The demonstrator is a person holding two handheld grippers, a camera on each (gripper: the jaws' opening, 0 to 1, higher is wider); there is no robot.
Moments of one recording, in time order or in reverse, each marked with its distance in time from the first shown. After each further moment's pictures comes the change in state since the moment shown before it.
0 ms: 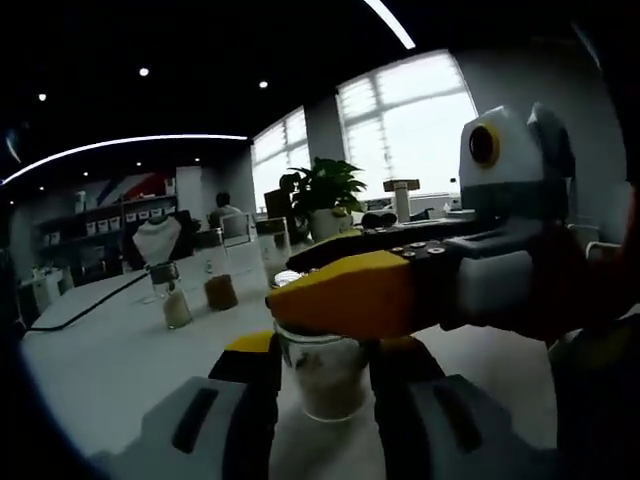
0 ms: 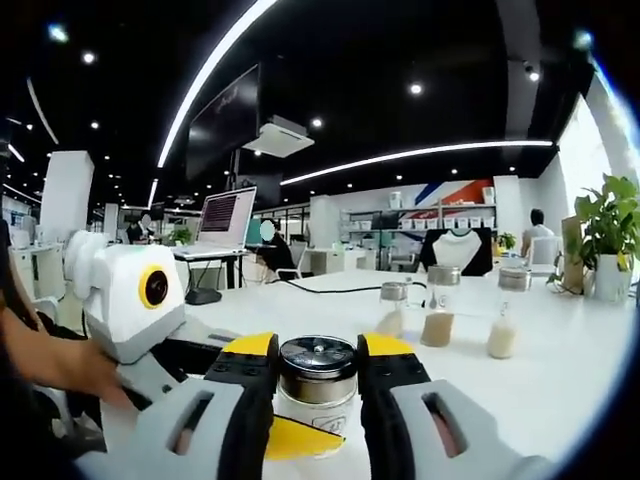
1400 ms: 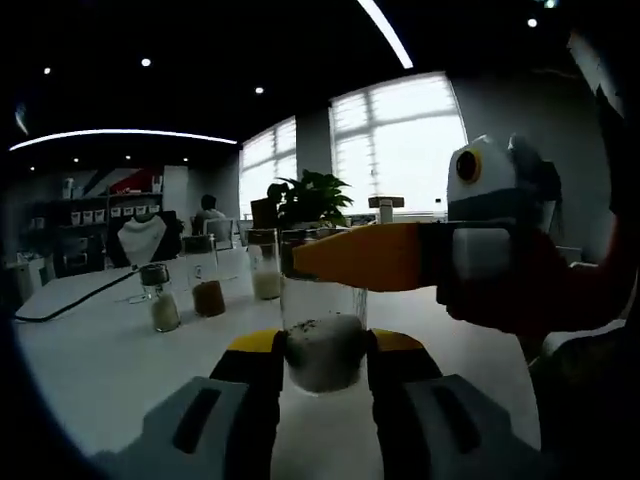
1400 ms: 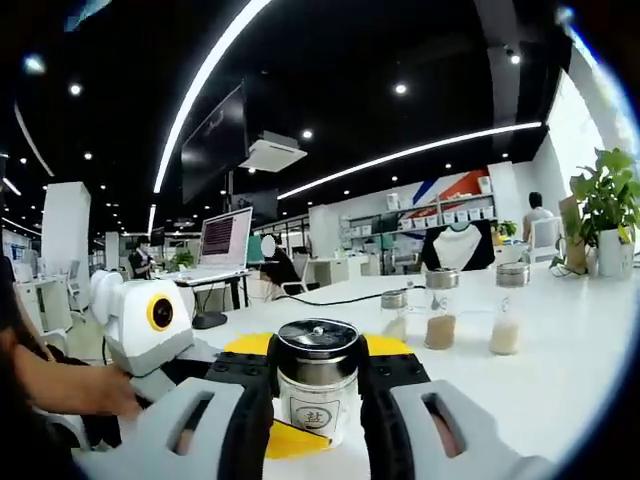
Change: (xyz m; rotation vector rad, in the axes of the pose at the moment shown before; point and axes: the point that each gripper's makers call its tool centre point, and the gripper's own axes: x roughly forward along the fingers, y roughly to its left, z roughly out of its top) left arm -0.003 -0.006 0.011 -0.031 -0.062 -0.028; right arm -0.004 -0.003 0.018 0.081 -0.030 -0.039
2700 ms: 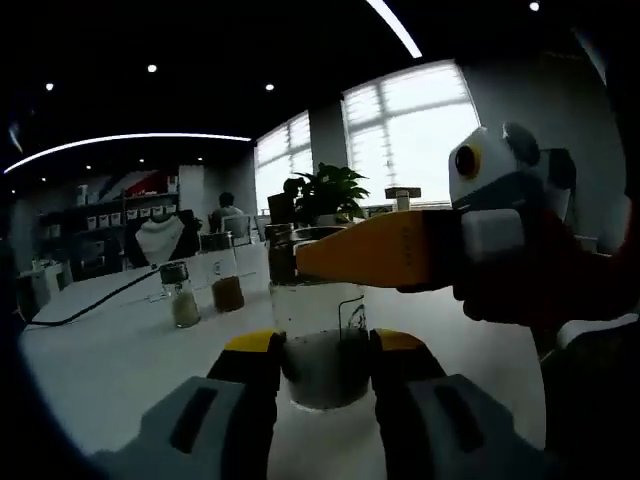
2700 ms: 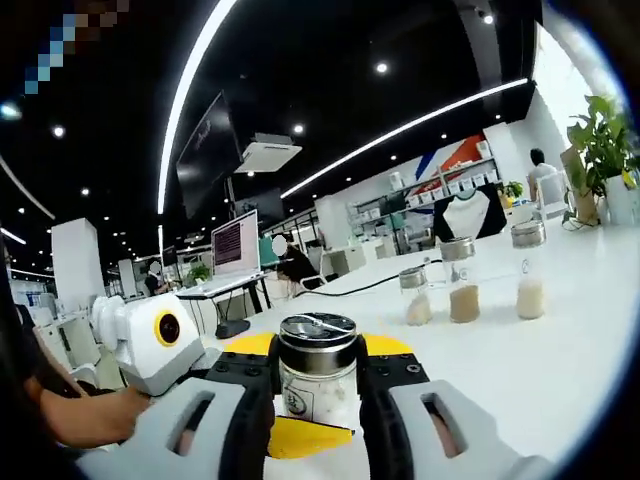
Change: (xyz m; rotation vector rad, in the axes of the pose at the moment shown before) left arm -0.013 0.010 -0.004 0.028 0.057 0.056; right arm 0.004 0.011 -0.006 0.179 0.040 0.105
